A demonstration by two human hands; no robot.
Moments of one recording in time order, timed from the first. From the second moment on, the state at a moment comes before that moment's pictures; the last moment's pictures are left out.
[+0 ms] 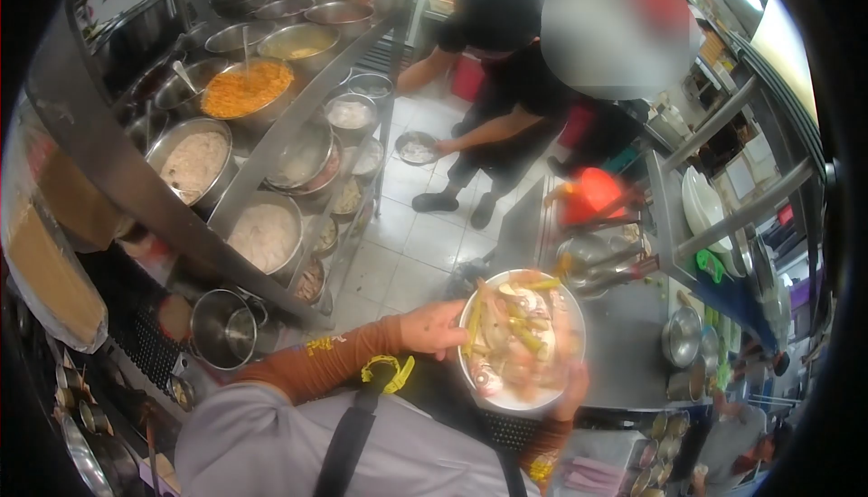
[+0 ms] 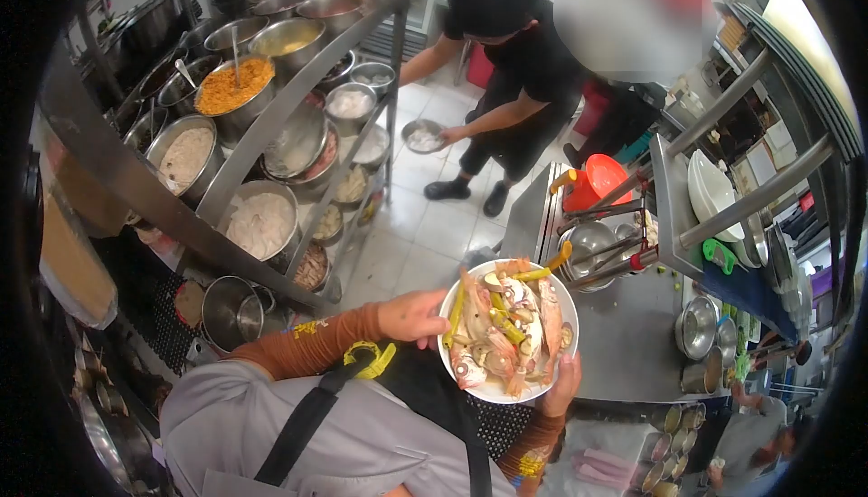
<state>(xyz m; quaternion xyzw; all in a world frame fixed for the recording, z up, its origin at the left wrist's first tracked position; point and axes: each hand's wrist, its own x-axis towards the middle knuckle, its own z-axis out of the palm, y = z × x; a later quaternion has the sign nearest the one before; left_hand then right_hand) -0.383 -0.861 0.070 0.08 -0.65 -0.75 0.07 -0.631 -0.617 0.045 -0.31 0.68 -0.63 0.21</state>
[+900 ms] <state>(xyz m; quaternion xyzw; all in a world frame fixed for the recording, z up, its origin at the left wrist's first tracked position) -0.305 -0.948 0.053 0.24 -0.58 -0.75 0.18 -0.574 -0.789 0.073 -0.37 0.64 -0.59 0.32</state>
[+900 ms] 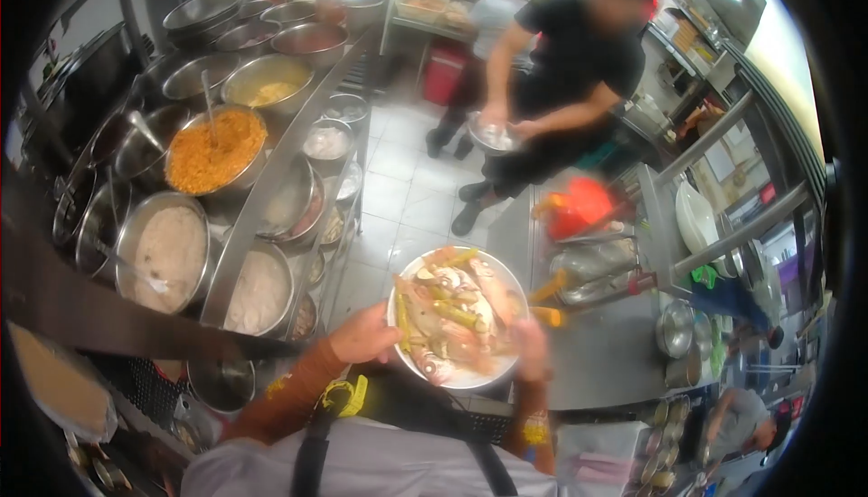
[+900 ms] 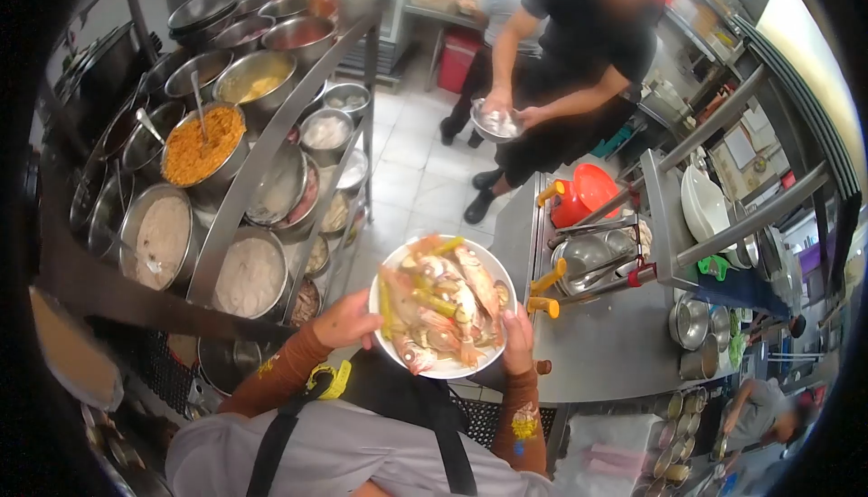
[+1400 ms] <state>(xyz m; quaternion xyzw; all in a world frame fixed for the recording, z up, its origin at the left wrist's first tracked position) -0.299 -1.019 0.059 0.30 -0.57 -0.73 0.25 -0.586 -0.909 0.066 -0.44 0.60 -0.57 0.34</state>
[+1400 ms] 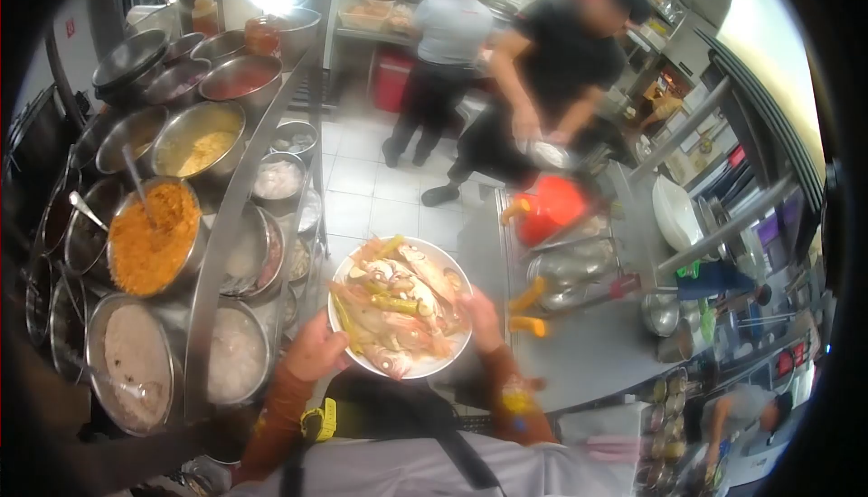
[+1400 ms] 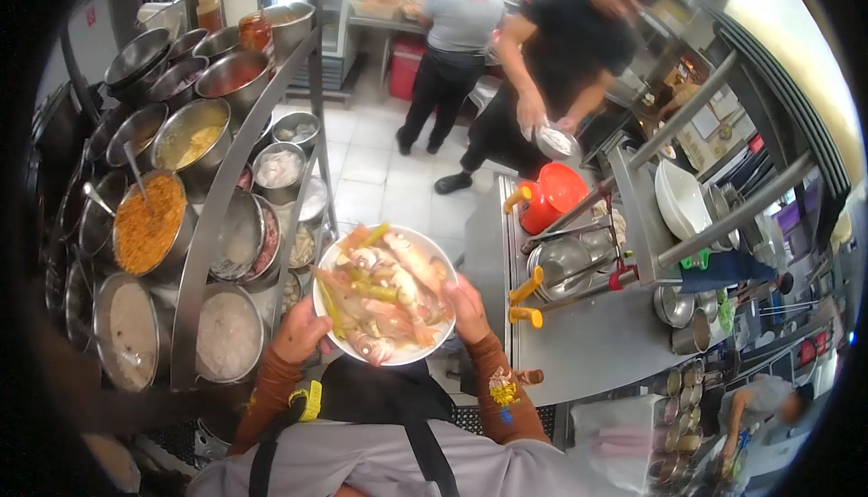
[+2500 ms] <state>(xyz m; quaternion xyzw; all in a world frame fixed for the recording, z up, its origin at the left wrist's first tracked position) -0.790 -1.402 0.165 0.33 -0.62 -0.70 0.15 -1.030 -1.237 0.147 -0.29 0.64 -0.63 0.31</state>
